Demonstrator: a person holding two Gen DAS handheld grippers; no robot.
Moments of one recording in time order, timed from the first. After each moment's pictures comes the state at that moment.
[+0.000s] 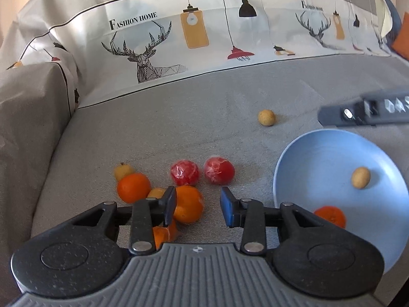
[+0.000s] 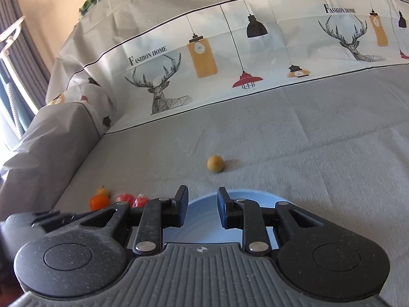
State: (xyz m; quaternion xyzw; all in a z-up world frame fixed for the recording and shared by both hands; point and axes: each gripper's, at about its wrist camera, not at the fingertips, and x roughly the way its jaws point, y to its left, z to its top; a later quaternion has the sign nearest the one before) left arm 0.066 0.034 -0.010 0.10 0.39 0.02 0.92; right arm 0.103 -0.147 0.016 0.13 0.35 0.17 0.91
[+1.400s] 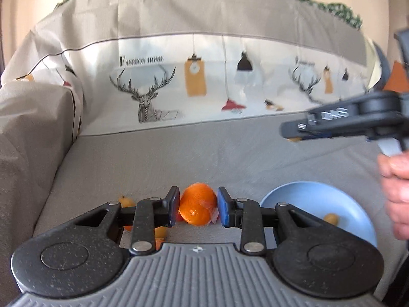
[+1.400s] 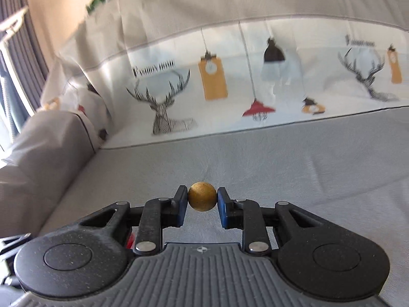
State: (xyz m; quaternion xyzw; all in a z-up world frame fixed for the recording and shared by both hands) left arm 0.037 0.045 0.032 0.02 0.29 -0.01 0.96; right arm 0.136 -0.123 0.052 0.08 0.32 0.17 0.93
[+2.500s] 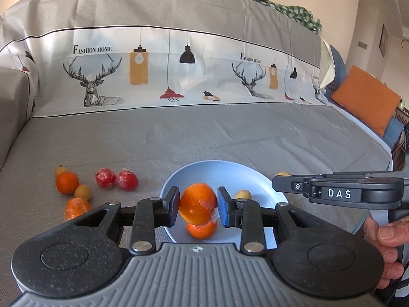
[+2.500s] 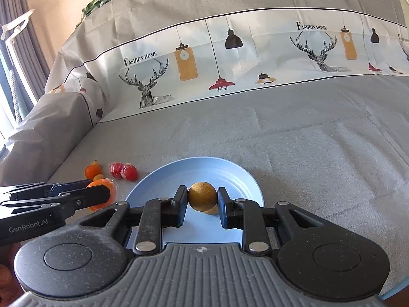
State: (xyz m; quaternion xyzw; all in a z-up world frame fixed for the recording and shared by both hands) left arm -0.012 -0.005 0.031 -0.02 0.31 -0.12 0.94; right arm 0.009 -0.194 0.033 0.09 0.33 0.14 0.93
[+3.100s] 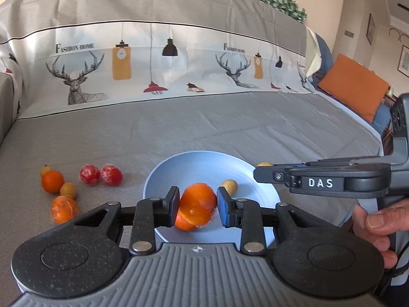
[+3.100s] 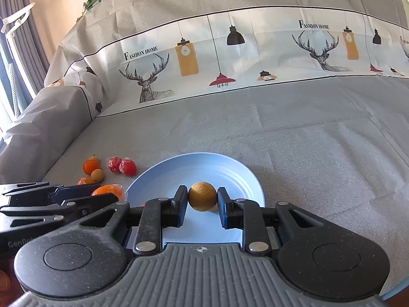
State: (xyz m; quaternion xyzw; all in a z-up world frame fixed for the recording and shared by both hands) left arm -0.015 -0.015 0.025 -0.01 0.32 -0.16 0.93; right arm 0.011 -0.190 0.031 0.08 0.34 0.14 0.93
